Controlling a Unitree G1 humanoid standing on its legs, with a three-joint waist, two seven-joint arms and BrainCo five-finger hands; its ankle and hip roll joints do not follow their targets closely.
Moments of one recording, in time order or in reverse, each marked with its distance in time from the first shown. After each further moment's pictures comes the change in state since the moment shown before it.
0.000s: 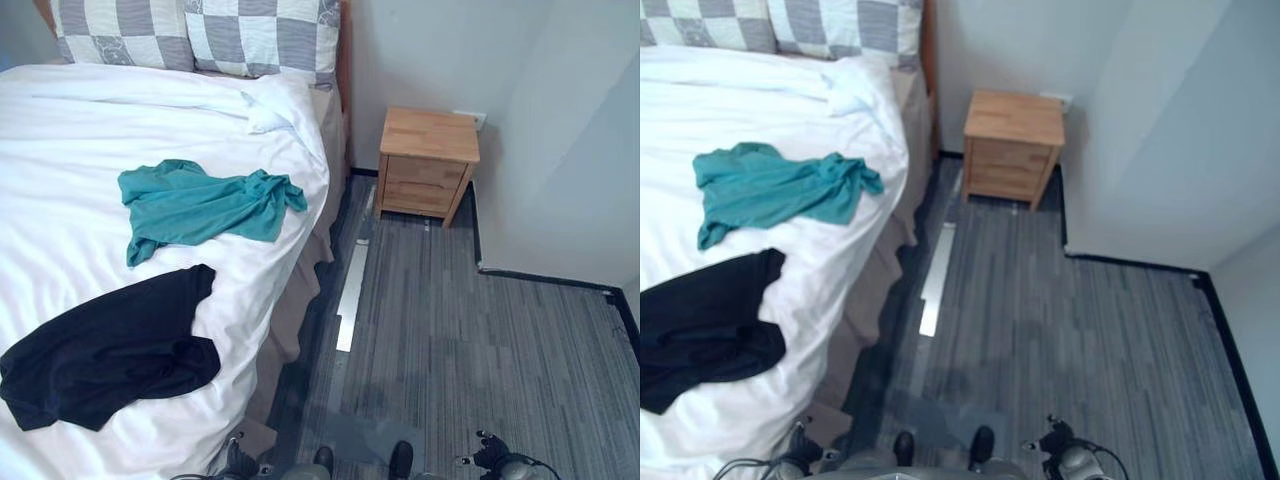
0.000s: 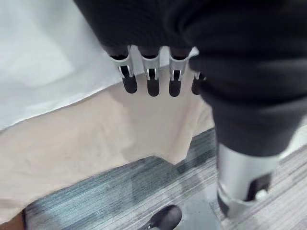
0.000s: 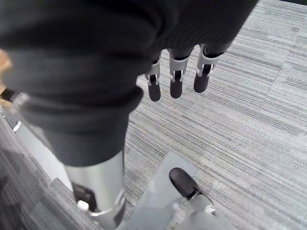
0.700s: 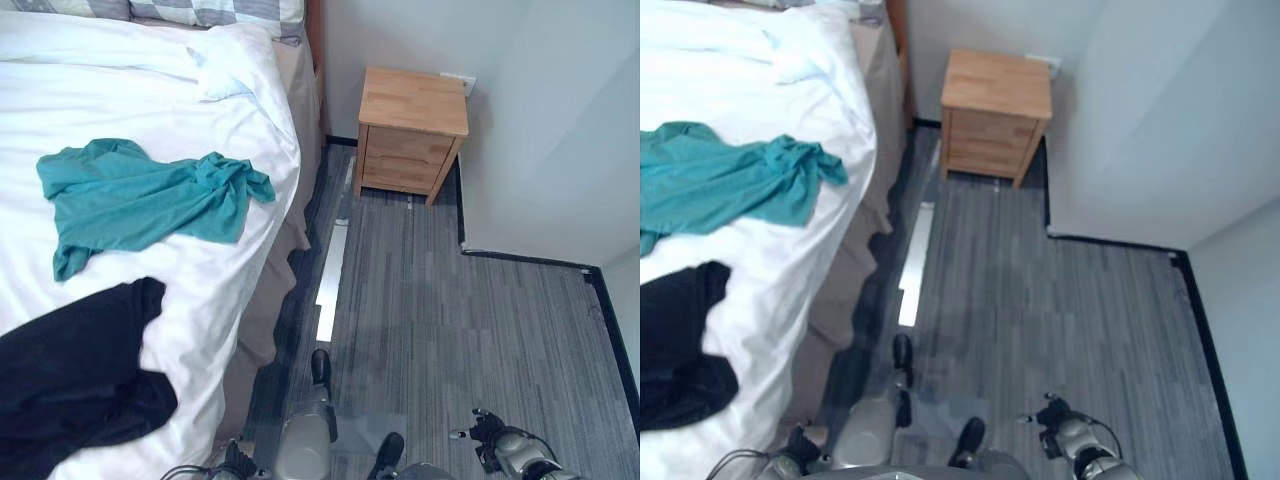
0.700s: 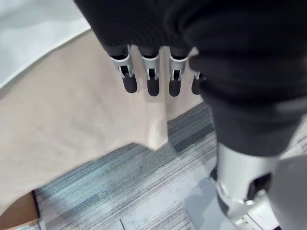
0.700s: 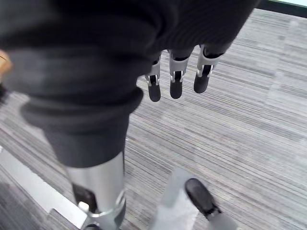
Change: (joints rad) left arm -0.063 0.038 -0.002 0.081 0.029 0.010 -0.060; right arm -0.097 0.012 0.056 0.050 0.012 0.009 0.038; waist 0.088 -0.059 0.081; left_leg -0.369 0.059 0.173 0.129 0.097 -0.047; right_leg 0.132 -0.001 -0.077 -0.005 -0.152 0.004
